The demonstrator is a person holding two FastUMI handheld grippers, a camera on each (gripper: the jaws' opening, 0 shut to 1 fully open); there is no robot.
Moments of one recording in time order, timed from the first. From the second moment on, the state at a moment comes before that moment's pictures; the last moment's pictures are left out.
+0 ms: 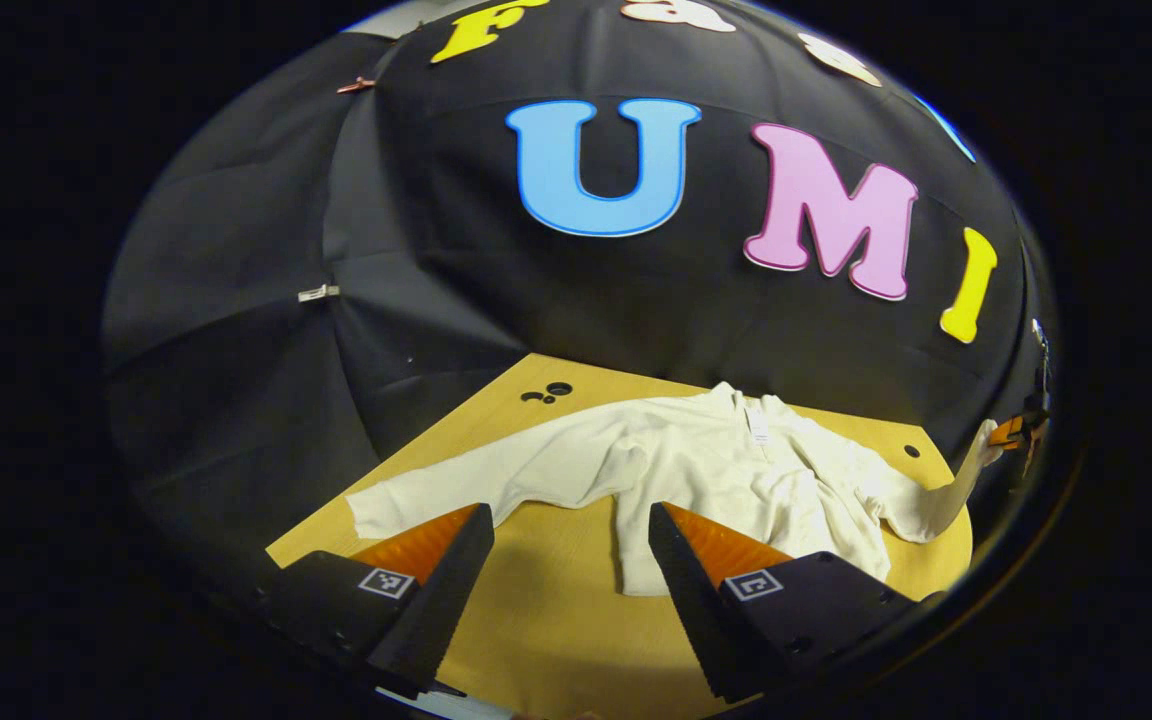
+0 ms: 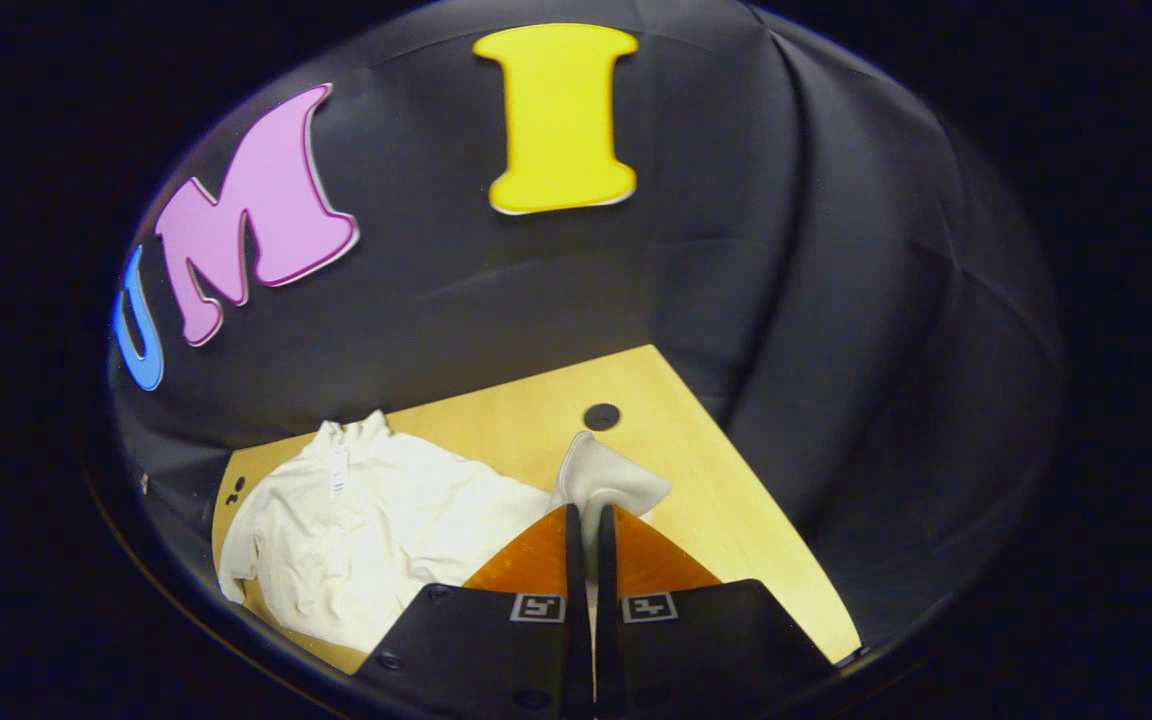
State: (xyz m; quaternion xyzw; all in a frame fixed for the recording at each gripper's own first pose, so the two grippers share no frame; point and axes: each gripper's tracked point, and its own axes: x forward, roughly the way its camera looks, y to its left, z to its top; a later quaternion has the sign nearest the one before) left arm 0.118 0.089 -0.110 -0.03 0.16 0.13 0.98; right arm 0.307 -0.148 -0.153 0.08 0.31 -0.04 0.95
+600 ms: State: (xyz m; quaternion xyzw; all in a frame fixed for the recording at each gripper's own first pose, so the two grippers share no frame) left arm 0.088 0.157 -0.126 -0.06 0.17 0.18 0.97; right arm 0.364 0.123 -0.117 0.02 0.29 0.16 0.94
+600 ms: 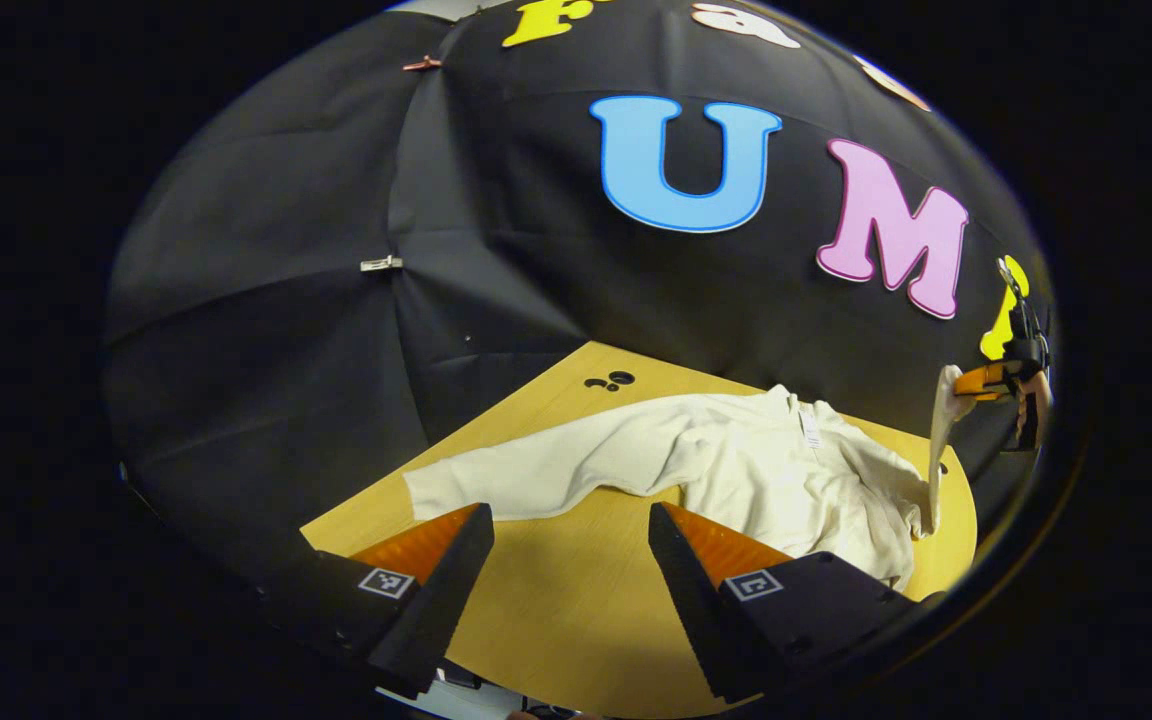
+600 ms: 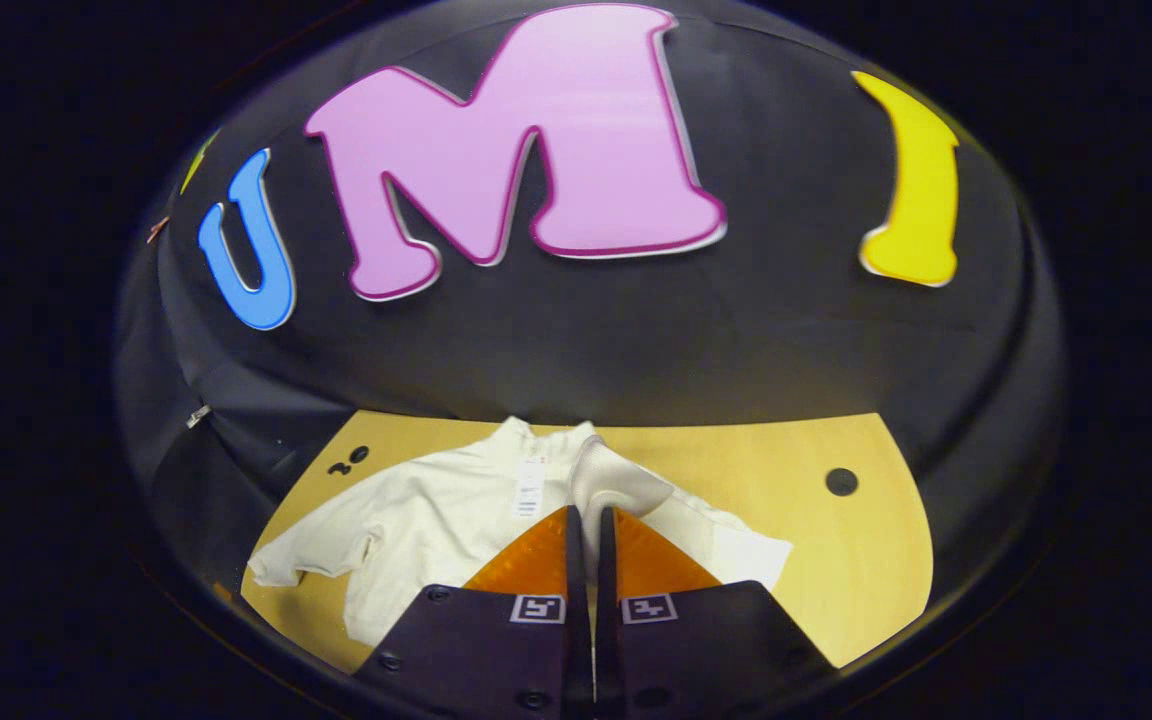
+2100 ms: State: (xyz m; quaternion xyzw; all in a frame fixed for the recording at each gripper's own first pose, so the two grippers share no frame) left arm 0.106 0.319 -0.164 -0.11 0.17 0.28 0.94; right arm 0.286 0.378 -0.231 -0.06 0.33 0.29 0.90
